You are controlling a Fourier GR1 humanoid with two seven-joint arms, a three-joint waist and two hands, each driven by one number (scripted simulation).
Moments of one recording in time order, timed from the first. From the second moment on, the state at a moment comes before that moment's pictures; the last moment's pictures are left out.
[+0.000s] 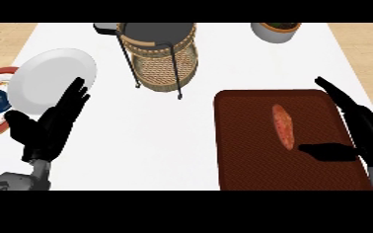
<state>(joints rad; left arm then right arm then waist) -0.07 0.49 -0.22 -1.53 0.40 0.19 0.10 -0.04 -0.67 0.22 -1.65 0.29 -0.19 0.14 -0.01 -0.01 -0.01</state>
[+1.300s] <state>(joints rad) -0.08 0.40 -0.12 -1.51 0.30 0.10 0.13 -0.19 -0.48 0.38 -1.54 0.60 0.17 0.62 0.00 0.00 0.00</state>
